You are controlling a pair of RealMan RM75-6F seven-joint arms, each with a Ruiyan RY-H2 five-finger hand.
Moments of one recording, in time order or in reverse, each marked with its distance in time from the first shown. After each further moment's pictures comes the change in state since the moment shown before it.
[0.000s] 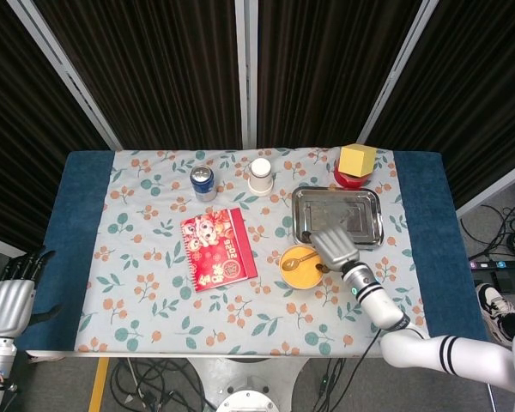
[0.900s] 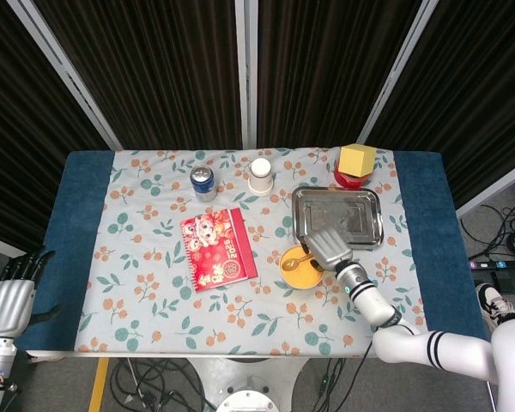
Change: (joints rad) left arm 0.000 0.000 0.000 0.000 0.000 0.000 0.000; right arm 0.037 -0.071 -0.028 0.097 0.004 -0.010 0.004
